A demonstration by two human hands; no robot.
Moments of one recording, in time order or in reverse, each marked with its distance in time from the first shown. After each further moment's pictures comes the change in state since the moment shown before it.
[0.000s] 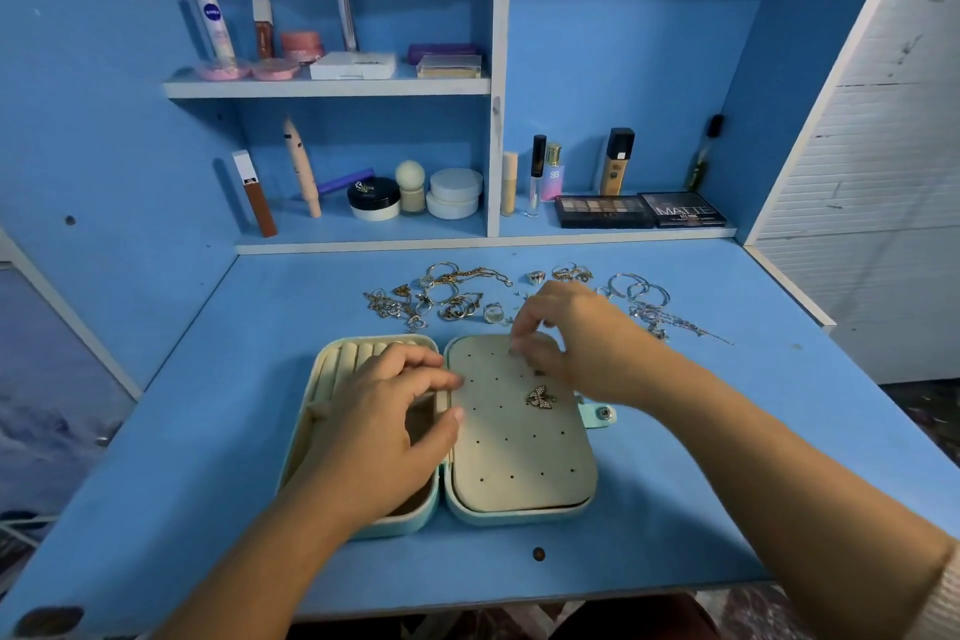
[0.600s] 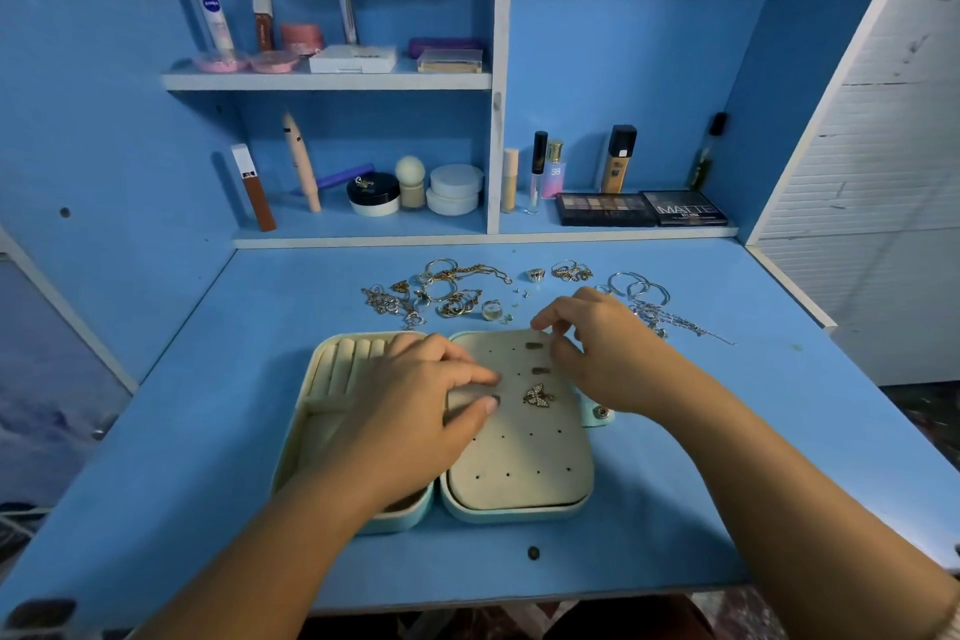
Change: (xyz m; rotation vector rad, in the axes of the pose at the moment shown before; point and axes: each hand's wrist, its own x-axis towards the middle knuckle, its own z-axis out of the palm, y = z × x) left_hand 0.017 0.026 0.004 0.130 -0.111 0.048; right_hand -0.013 0.009 0.000 0.046 -0.021 0.234
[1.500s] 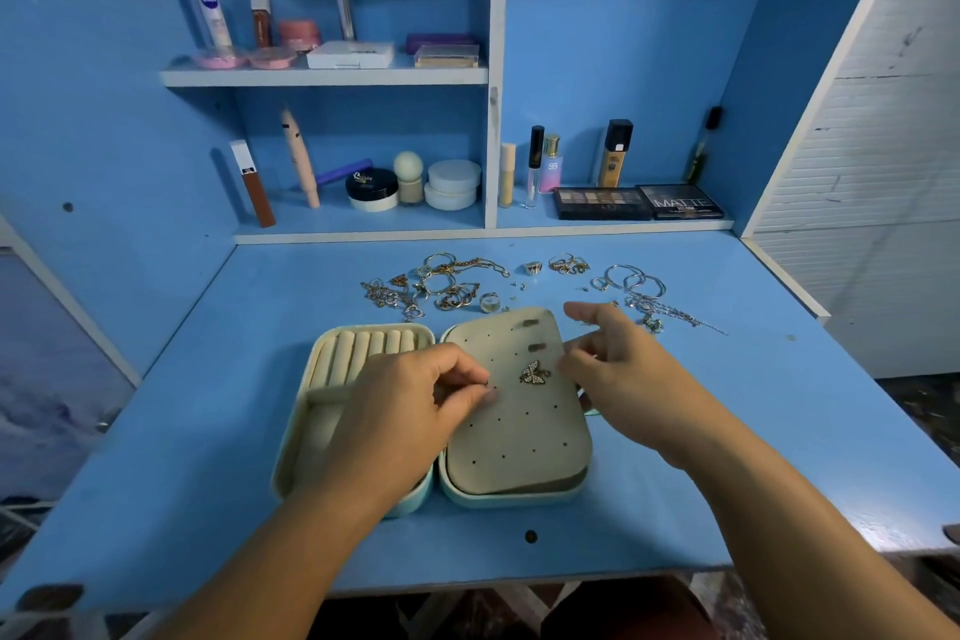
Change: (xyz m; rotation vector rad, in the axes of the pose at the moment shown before) left_hand -0.013 0.016 -0.004 -0.298 0.156 -0.095; right_hand -0.043 -0.020 0.000 0.612 0.033 0.343
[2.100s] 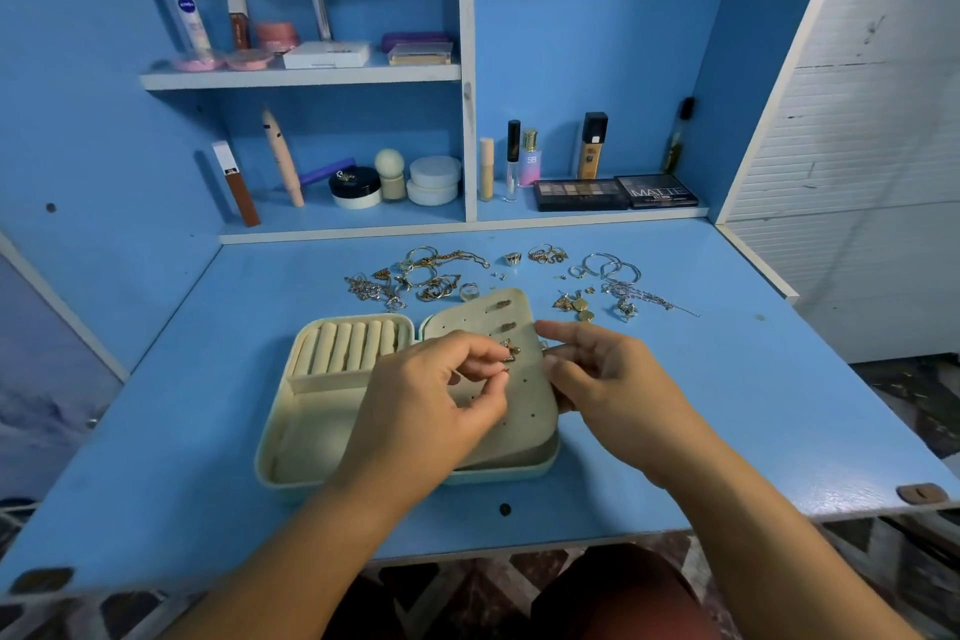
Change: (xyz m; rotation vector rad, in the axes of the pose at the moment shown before) left_hand -0.013 0.027 0.021 -0.007 0.185 0.241; right_hand -0.028 0.012 0.001 0.307 -0.008 -0.049
